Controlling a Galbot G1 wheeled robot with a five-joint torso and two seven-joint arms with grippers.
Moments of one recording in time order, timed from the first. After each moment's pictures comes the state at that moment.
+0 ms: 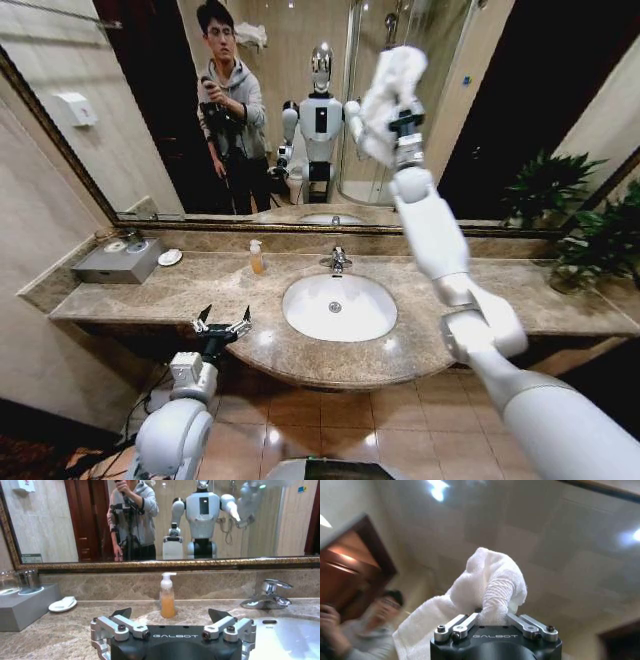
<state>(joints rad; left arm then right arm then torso) 1.68 -1.40 -0.62 -2.34 -0.15 0.32 -0.09 0.05 1.52 0.11 0.97 -0.11 0.19 0.24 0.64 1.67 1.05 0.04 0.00</state>
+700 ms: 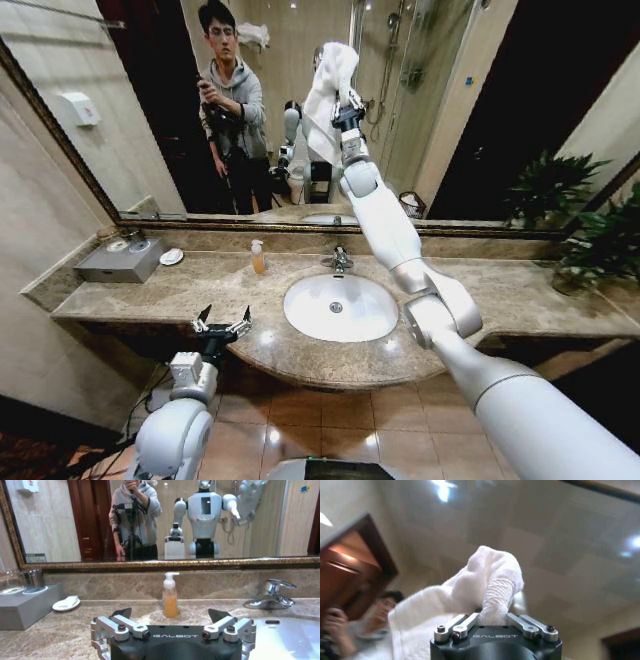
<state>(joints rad) 1.68 -1.40 -0.62 -2.34 -0.15 0.32 -0.09 0.10 1.52 0.15 0.90 -0.15 0.19 0.26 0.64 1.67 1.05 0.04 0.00</state>
